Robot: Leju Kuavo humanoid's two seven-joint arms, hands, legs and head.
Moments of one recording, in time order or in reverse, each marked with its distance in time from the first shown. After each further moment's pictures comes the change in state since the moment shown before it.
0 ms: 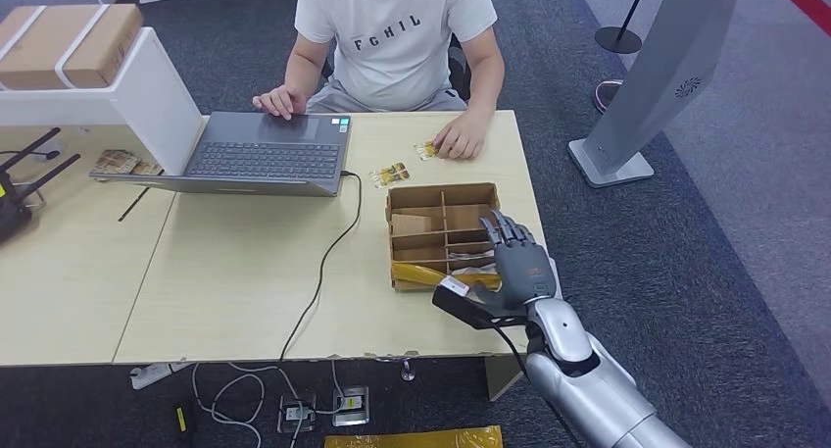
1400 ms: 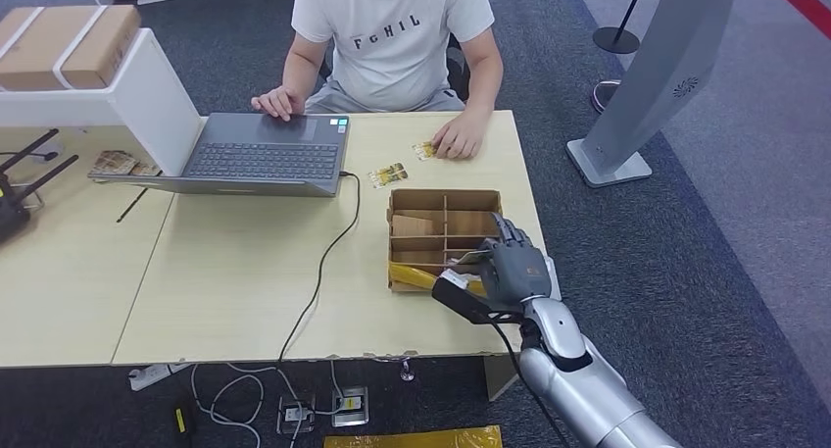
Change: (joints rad) left arm 0.000 0.006 0.000 0.000 -0.017 -0.013 -0.003; right arm -0.012 0.049 -0.033 0.062 -0.064 -0.017 -0.025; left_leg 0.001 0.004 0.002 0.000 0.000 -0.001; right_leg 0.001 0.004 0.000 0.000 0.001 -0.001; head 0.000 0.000
